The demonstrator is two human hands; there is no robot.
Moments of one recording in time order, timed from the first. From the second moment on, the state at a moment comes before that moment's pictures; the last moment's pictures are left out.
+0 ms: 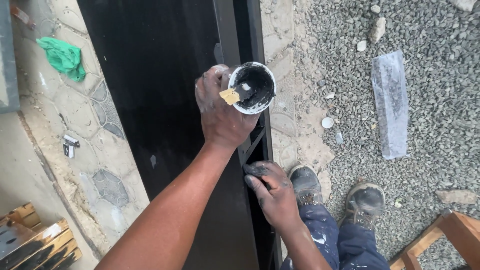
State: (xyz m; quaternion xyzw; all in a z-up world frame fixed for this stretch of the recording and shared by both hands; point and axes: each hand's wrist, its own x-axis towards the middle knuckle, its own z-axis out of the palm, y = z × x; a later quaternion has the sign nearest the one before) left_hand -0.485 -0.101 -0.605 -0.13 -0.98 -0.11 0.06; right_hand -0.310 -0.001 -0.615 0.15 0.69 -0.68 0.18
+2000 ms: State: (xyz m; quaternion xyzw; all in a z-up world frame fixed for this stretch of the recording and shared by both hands) left_hand -0.490 -0.100 -0.604 -0.15 -0.98 -0.15 0.07; right_hand -0.360 0.009 -0.617 0.51 0.47 -0.65 0.32
